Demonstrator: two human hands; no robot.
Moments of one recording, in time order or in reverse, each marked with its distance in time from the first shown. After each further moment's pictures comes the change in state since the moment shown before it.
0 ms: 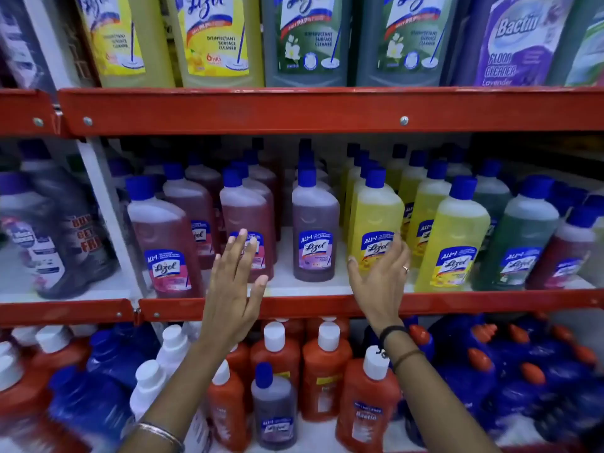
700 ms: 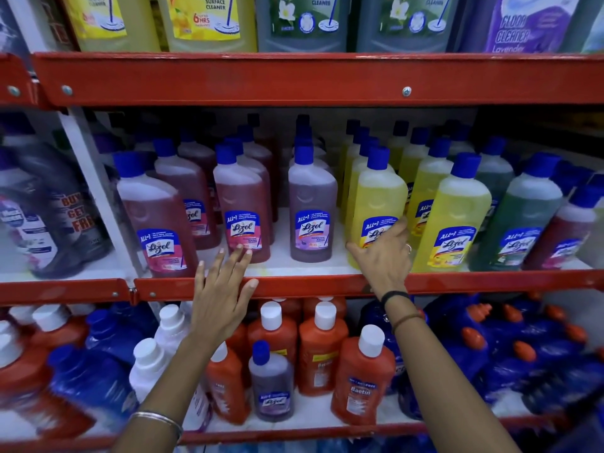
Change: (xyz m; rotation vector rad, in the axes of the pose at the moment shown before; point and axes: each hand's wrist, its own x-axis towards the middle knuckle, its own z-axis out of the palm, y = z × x) left_hand -0.031 -0.035 0.015 0.345 -0.255 -0.154; right_hand 0.023 0.003 -0.001 -0.187 -0.153 0.216
